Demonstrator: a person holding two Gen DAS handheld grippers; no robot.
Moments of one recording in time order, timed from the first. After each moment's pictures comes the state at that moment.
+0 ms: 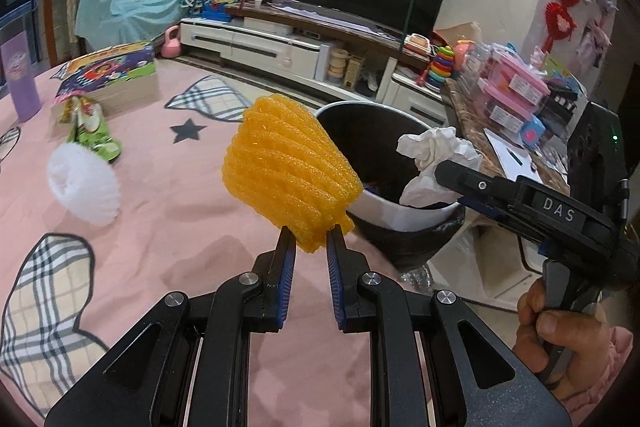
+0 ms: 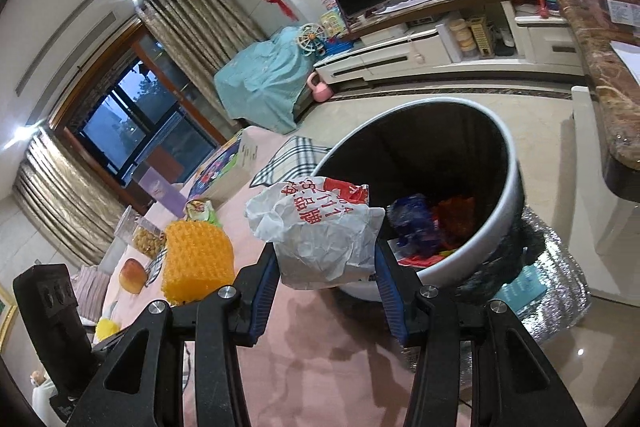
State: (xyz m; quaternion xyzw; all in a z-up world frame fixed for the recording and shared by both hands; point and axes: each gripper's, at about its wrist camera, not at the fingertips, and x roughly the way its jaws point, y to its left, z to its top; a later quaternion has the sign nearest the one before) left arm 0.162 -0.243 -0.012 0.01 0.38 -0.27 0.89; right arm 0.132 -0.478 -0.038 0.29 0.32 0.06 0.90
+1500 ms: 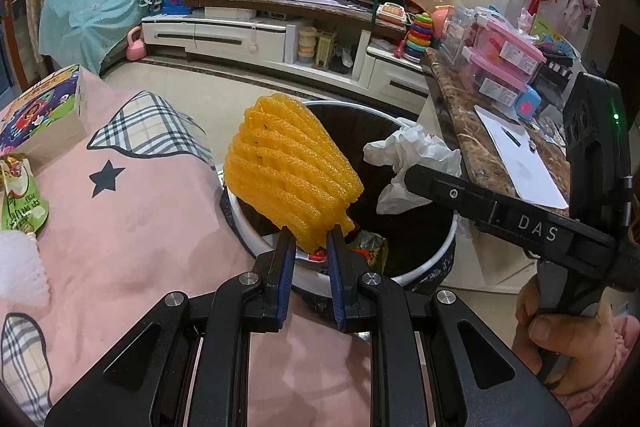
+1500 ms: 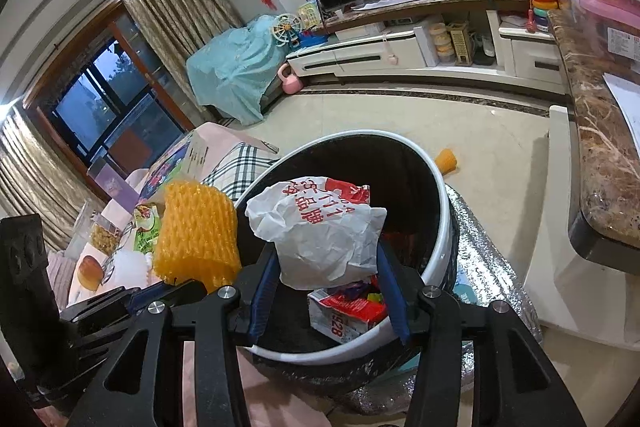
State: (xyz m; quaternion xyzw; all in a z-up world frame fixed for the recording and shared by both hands) left arm 0.204 -0.331 -0.015 0.06 0.40 -0.30 0.86; right arm 0.167 -0.528 -0.042 0.24 0.36 0.02 0.90
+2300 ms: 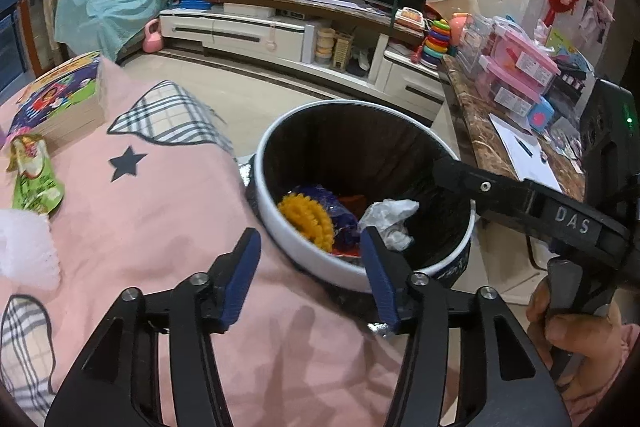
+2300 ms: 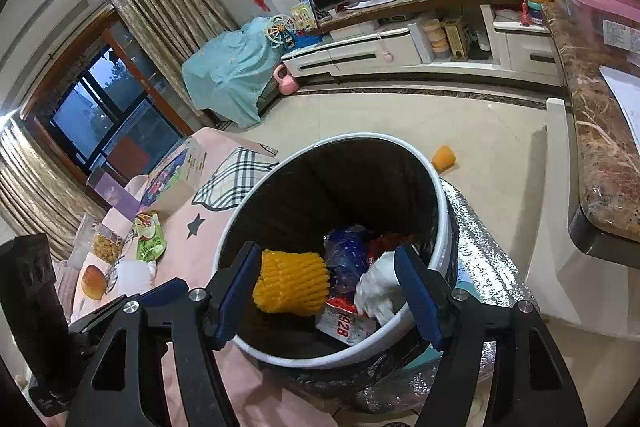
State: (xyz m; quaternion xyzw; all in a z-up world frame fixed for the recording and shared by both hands) left arm 0.204 -0.310 -0.017 0.04 0.41 -0.27 0.87; right arm 0.165 -0.527 -0.037 0.25 0.36 0.01 0.90
